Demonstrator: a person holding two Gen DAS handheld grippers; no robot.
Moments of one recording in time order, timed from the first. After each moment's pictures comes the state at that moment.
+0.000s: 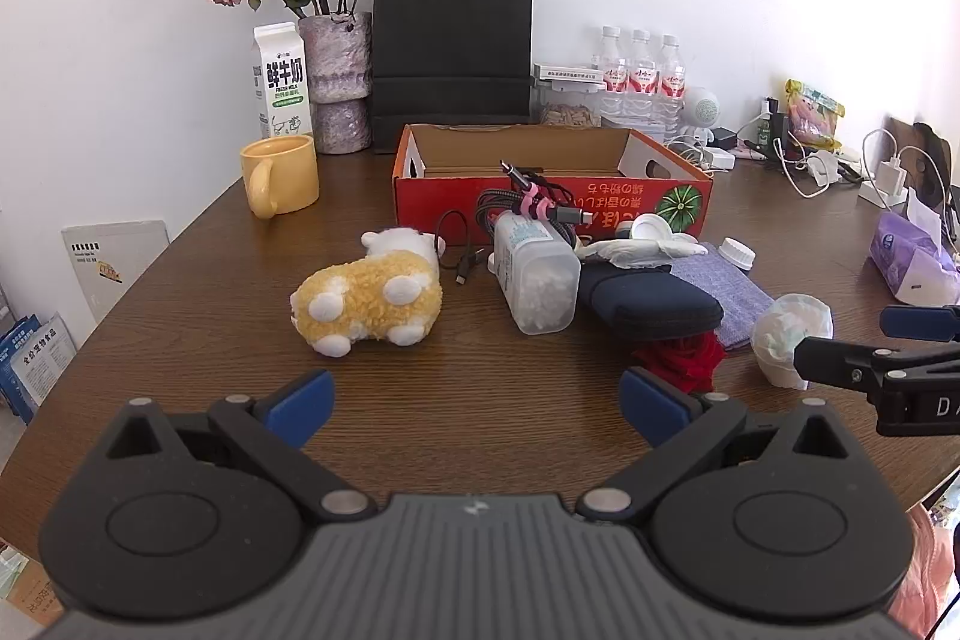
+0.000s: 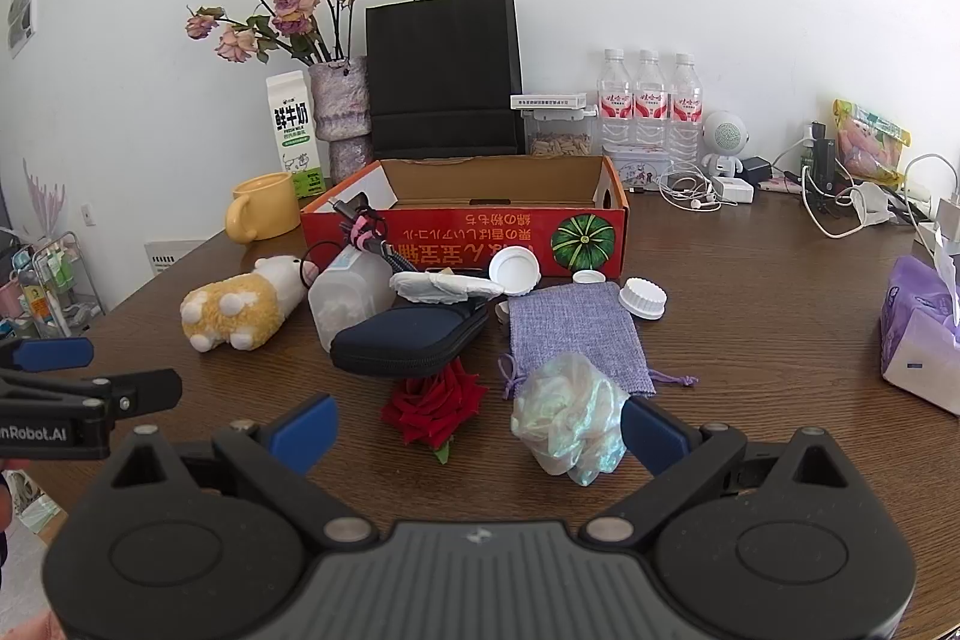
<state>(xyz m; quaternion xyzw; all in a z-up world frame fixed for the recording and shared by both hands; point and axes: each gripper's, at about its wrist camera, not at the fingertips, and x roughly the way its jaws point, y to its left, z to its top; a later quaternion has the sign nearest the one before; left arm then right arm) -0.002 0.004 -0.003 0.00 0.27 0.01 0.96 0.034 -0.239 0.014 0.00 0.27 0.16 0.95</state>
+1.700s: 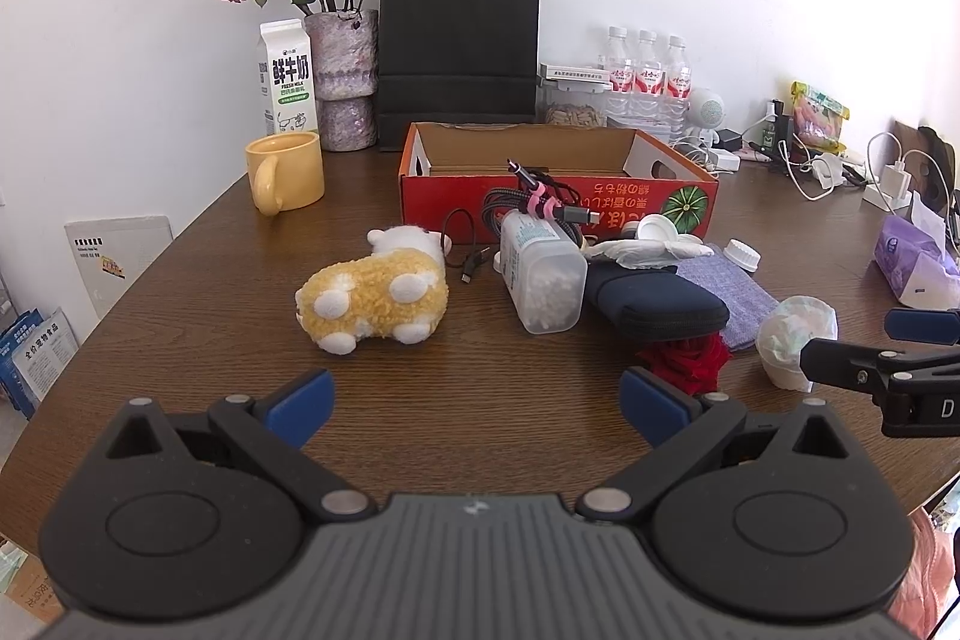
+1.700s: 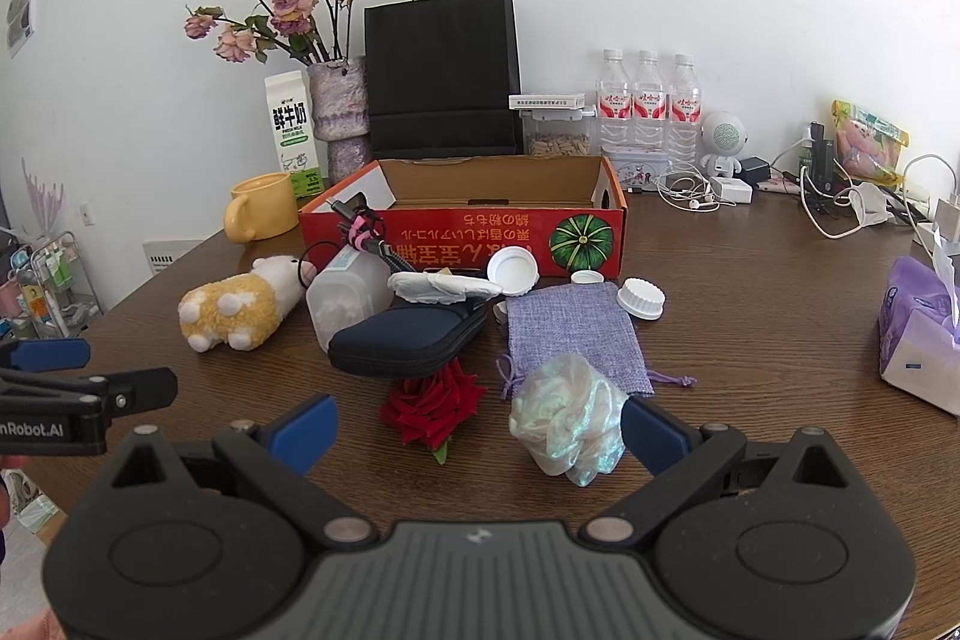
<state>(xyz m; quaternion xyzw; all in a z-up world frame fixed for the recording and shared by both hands) -0.001 0.007 -0.003 0.00 0.27 0.01 0.96 0.034 -0.240 0.012 0.00 0.27 0.16 0.95</state>
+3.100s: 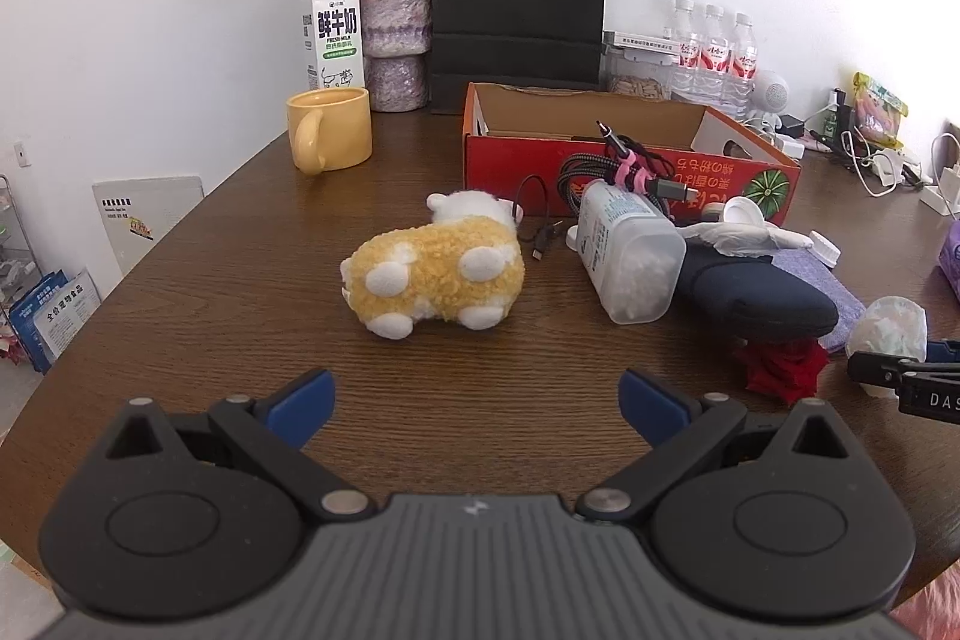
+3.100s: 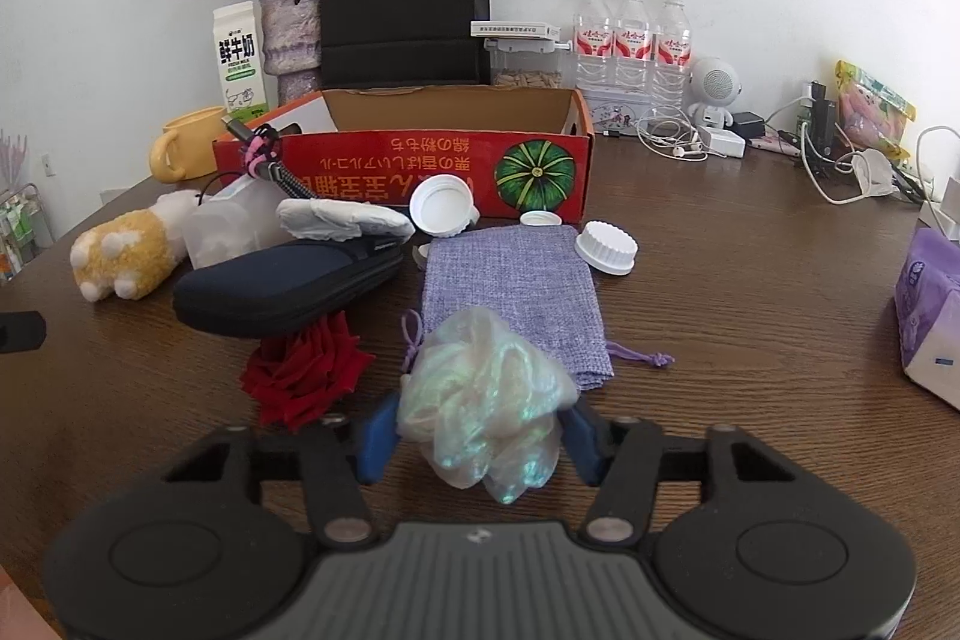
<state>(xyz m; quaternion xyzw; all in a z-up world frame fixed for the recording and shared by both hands) 0.038 0.038 -0.027 -0.02 0.30 0.06 0.95 0.106 -0.254 -0.039 -0.03 0.31 0.14 0.94</state>
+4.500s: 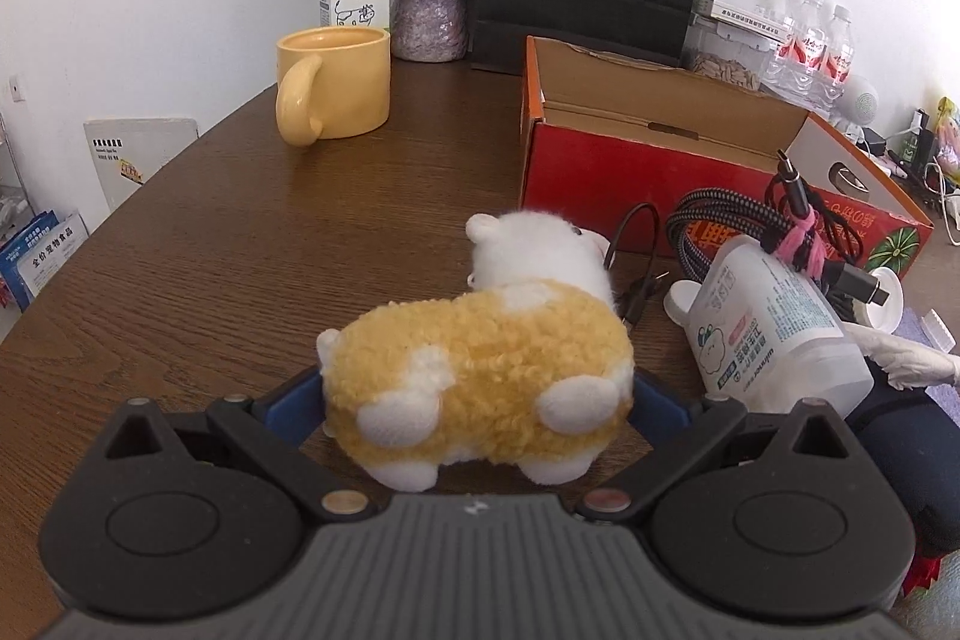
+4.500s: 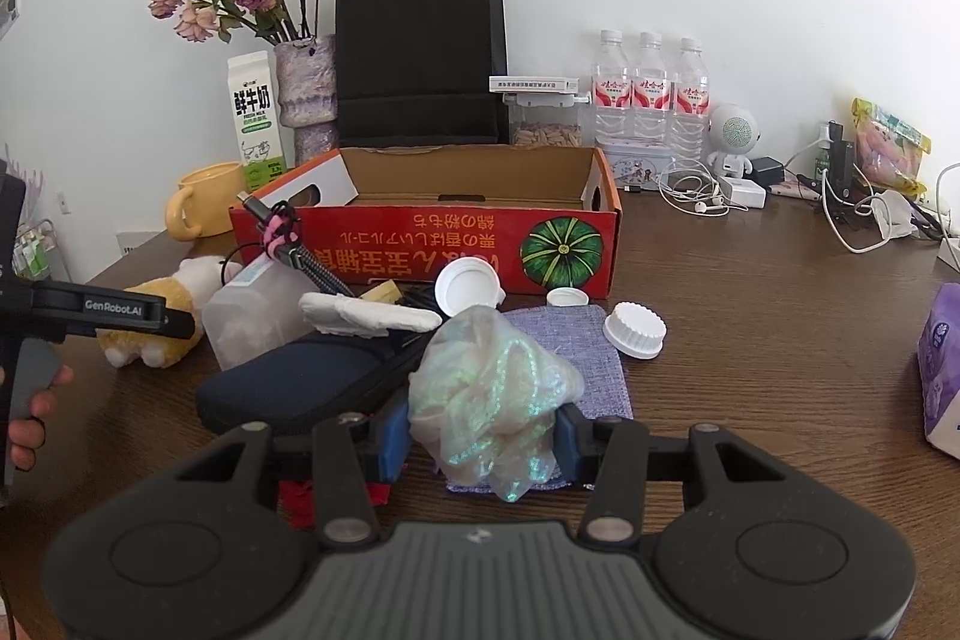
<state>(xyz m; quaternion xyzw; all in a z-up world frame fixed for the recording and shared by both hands) 0.167 0.078 -0.057 -0.08 0.35 0.08 0.93 0.124 -0.243 -0.016 -0.02 0.27 0.15 0.95</state>
